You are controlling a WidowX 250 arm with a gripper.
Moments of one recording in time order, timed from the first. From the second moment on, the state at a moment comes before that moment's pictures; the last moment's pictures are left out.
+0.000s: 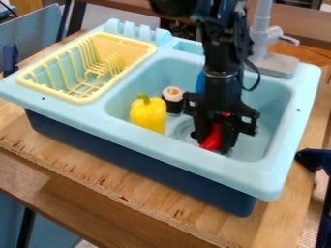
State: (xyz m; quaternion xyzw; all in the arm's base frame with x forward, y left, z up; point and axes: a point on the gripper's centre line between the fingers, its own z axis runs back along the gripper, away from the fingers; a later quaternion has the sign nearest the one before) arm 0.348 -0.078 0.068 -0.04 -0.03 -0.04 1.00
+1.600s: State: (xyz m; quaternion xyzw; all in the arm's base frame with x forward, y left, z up) arm 0.264 -0.004 0.273 -0.08 -0.19 -0.10 0.97
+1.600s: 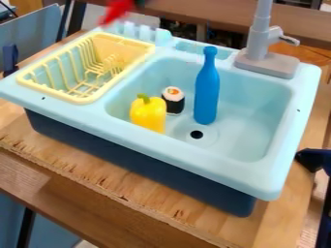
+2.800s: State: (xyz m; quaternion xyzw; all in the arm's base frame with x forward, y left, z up) arm 0.300 0.115 0.180 -0.06 -0.03 0.03 1.00
